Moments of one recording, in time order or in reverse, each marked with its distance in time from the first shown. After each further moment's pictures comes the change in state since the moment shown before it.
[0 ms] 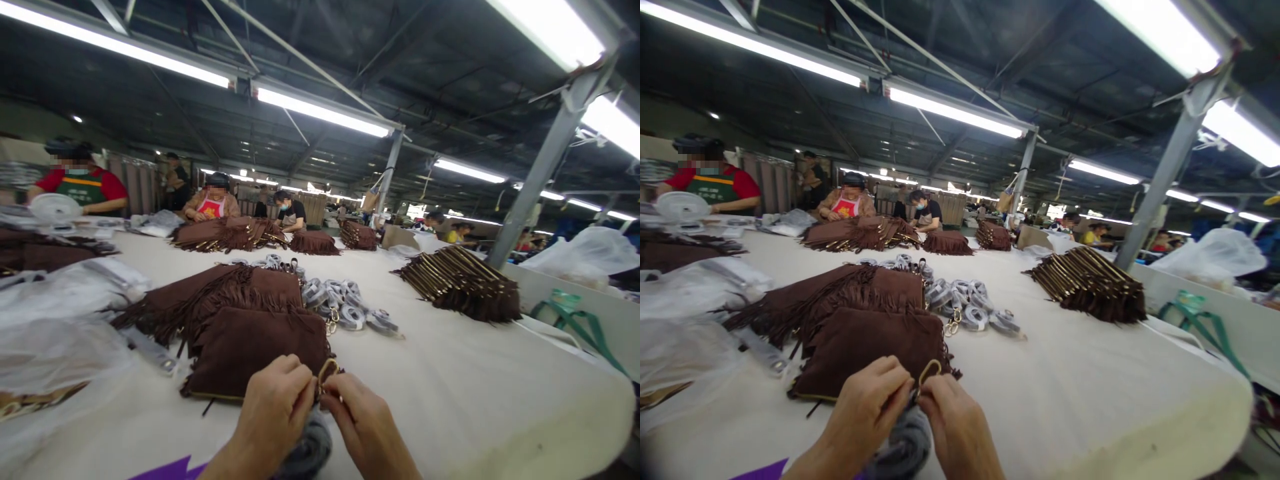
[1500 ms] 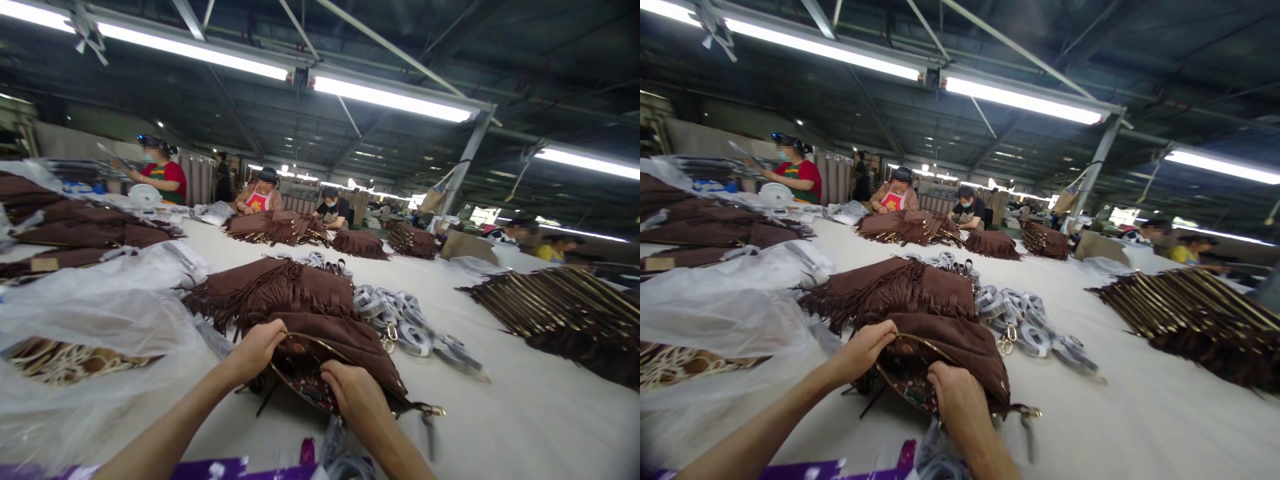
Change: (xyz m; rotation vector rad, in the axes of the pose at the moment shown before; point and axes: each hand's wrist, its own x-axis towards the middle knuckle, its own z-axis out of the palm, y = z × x) left_hand 0.003 -0.152 -0.067 -0.015 -0.194 -0.332; right_hand 0.075 0.008 0.091 -0.123 -0.440 0.156
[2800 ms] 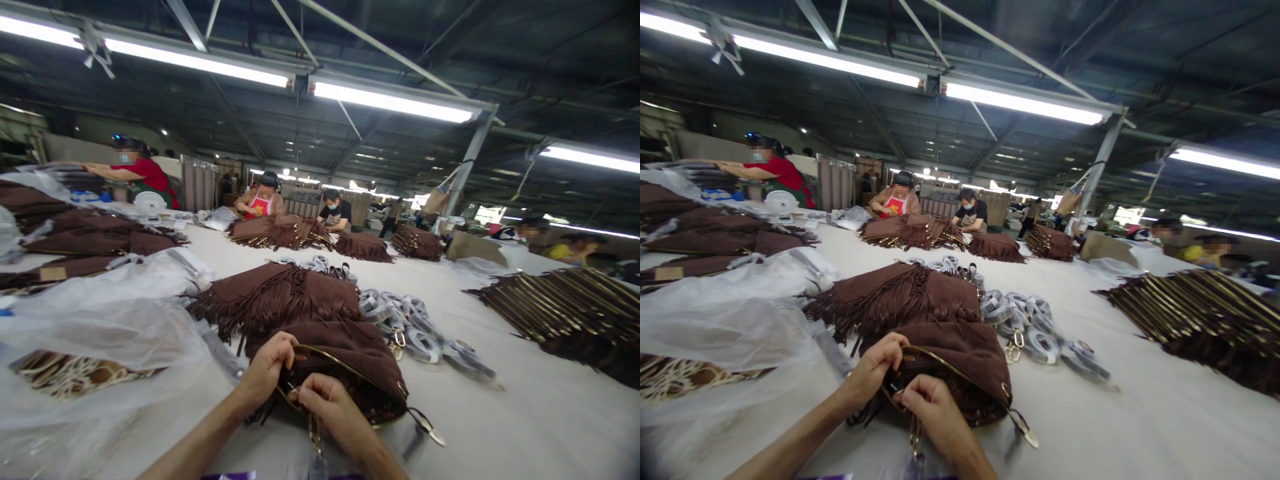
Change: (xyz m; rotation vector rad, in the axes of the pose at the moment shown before) left_hand -0.008 -0.015 0.030 -0.433 0.151 0.018; right_hand 0.014 -0.026 0.042 1.065 -0.203 0.106
